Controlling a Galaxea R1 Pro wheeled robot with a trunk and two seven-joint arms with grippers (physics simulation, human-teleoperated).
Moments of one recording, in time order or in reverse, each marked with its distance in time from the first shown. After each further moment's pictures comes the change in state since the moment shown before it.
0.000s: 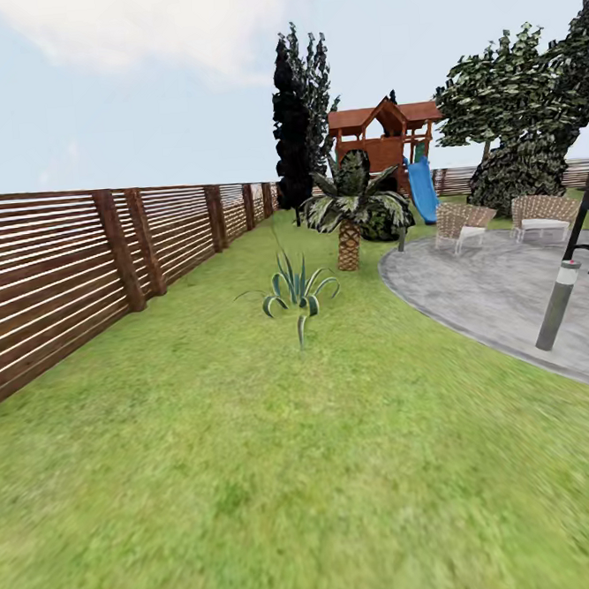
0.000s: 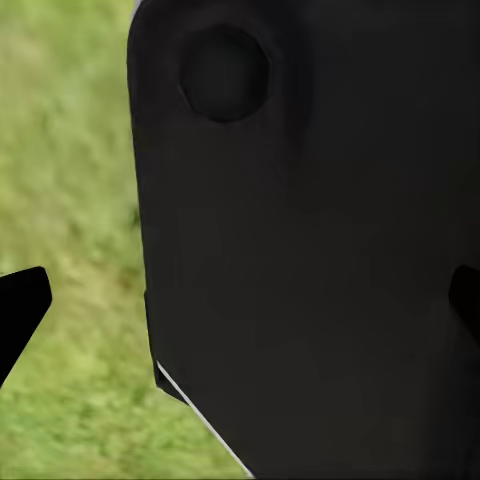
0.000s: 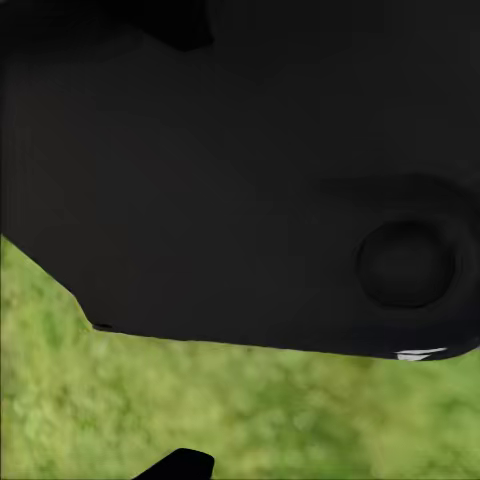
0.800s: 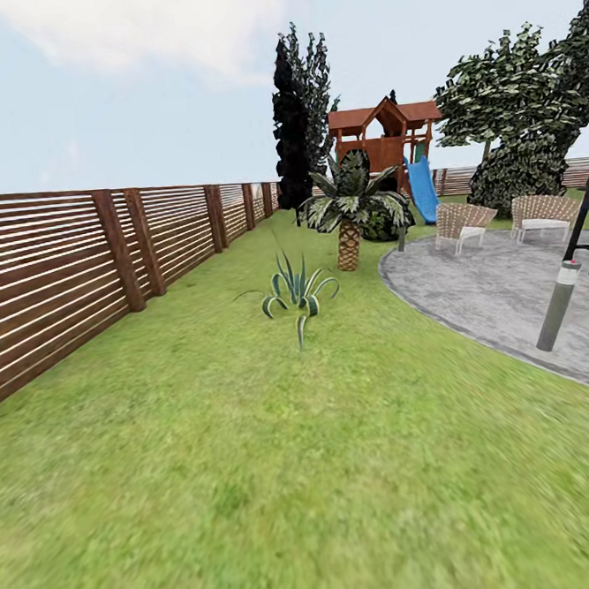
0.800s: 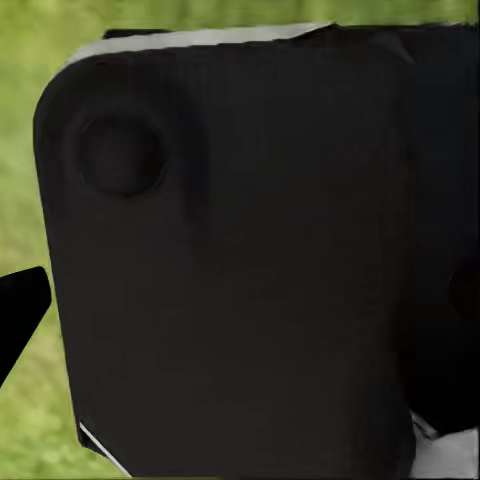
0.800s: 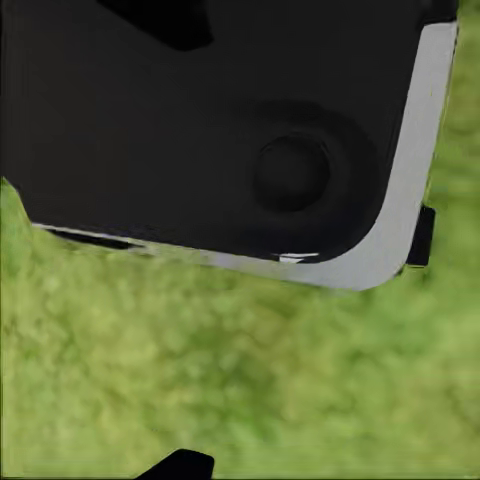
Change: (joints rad) left arm 0.040 -0.060 -0.007 -0.137 -0.006 0.025 -0.002; right arm -0.055 -0.116 0.056 -0.094 0.077 0.095 0.169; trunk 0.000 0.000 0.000
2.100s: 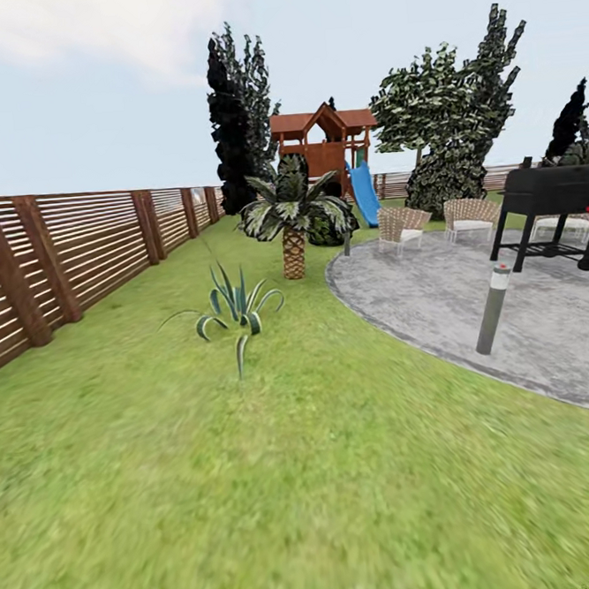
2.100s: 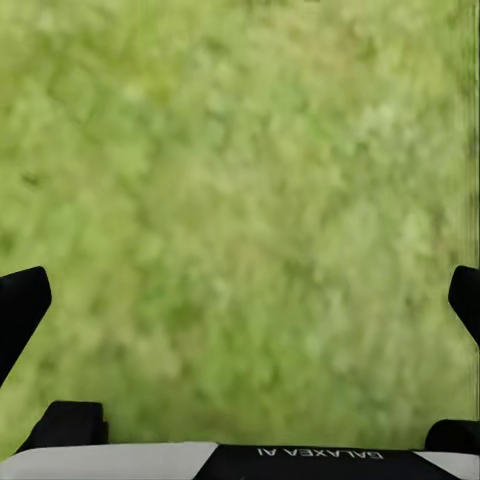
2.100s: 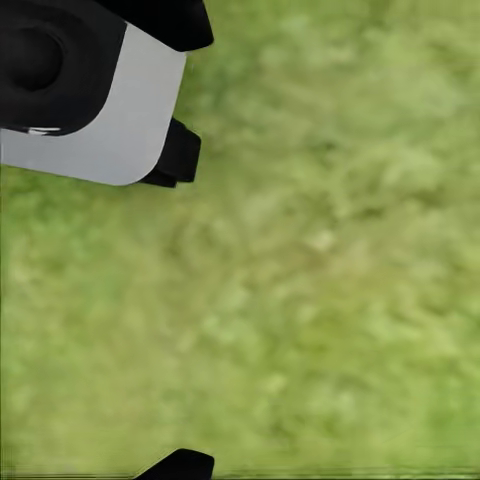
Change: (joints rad) left arm -0.022 -0.056 -0.006 -0.487 0.133 -0.019 0.005; right arm 0.000 -0.120 -0.013 -0.330 -0.004 -0.032 0.101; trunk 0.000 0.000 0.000
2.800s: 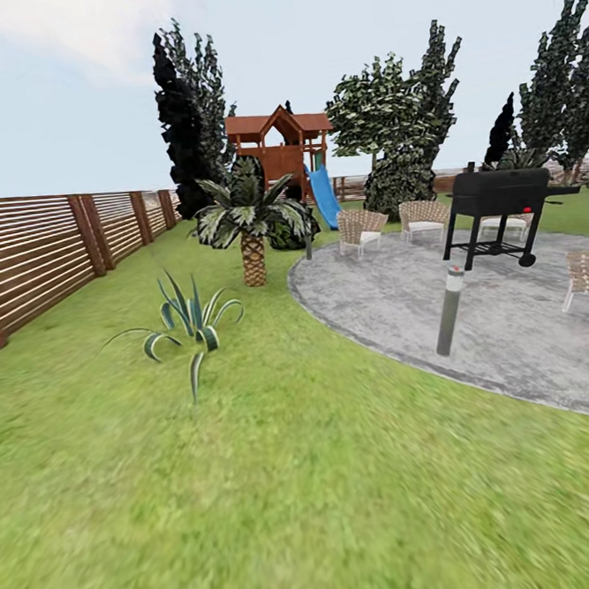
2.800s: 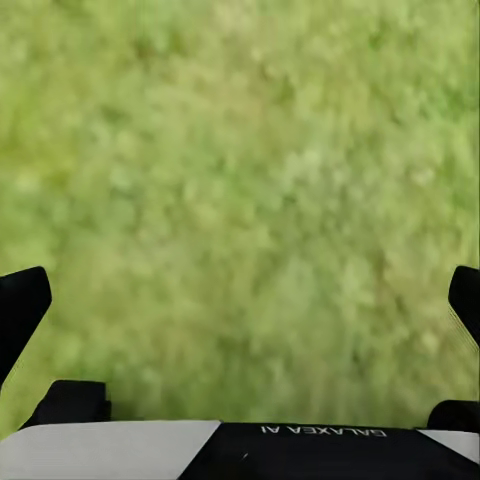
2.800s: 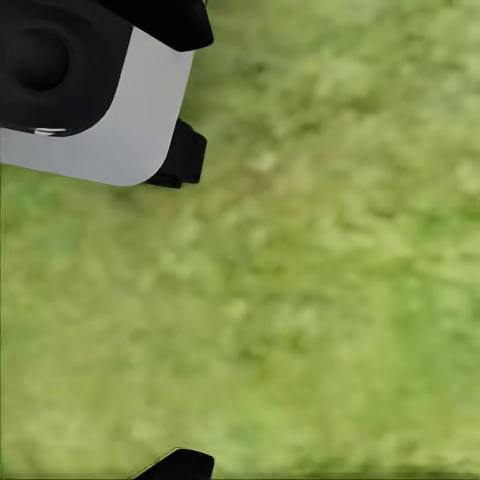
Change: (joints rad) left arm 0.000 0.000 -0.001 0.035 -0.002 -0.004 0.000; right arm 0.000 0.000 0.002 0.009 0.002 -0.002 0.001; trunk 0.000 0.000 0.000
